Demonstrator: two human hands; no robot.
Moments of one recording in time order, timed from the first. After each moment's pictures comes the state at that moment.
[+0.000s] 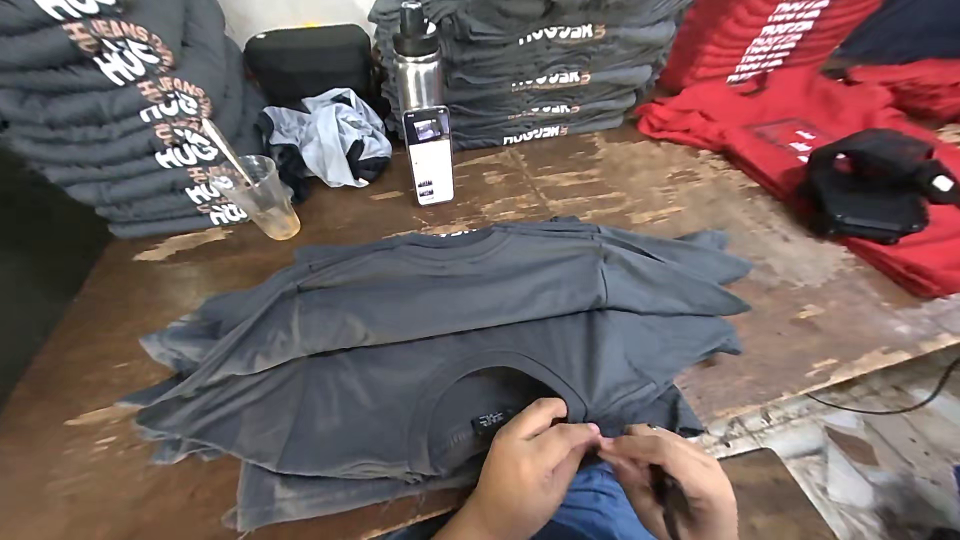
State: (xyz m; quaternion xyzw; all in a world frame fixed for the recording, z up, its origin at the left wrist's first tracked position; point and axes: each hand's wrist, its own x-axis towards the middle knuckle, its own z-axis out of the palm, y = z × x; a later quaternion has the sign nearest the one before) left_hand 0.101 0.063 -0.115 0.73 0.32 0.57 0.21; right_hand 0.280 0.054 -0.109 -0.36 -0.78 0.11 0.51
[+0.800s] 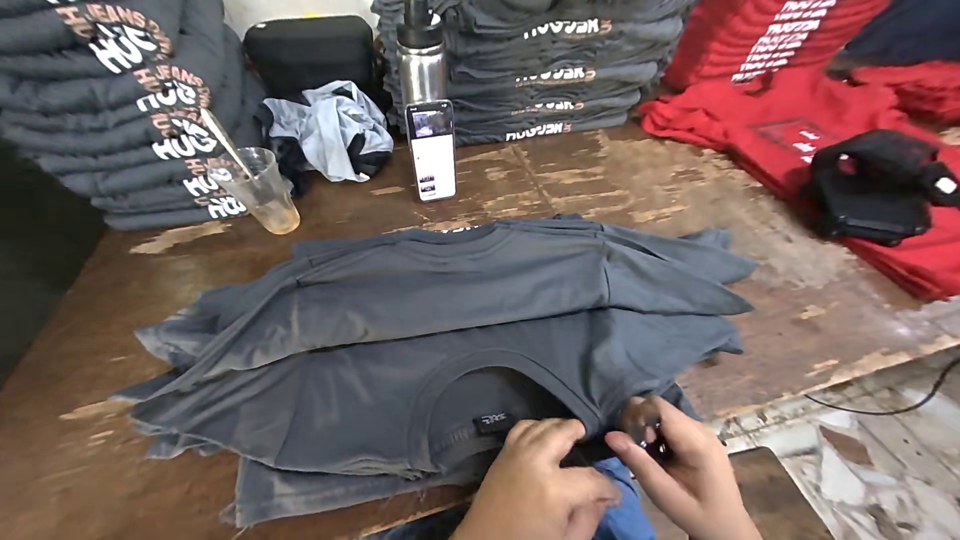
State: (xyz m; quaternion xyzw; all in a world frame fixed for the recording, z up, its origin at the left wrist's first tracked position) left_hand 0.087 0.039 -0.096 0.80 0.34 0.42 0.25; right_hand 0.294 0.066 -0.110 -0.41 -0.76 0.19 0.46
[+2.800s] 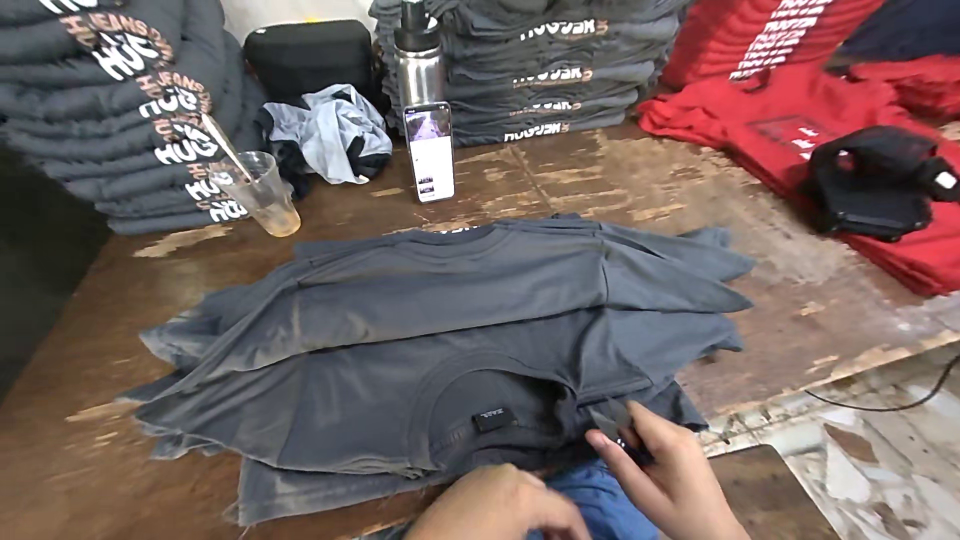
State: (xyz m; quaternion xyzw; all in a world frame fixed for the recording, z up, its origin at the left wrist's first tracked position) left_hand 0.046 0.037 -0.082 0.78 0.23 0.30 0.50; right_hand 0.281 0.048 -0.093 -0.52 -0.76 0.18 0.35
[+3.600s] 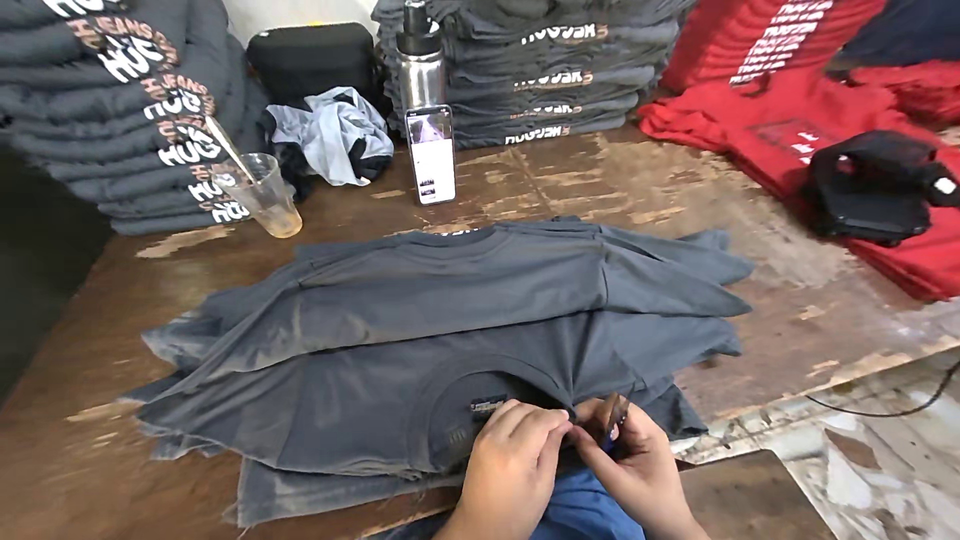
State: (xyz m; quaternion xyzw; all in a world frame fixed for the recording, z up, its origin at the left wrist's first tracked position) left_hand 0.091 0.055 -0.106 0.71 0.44 0.52 0.14; right_hand 0.256 0.063 -0.135 -0.37 -0.65 0.35 0.57
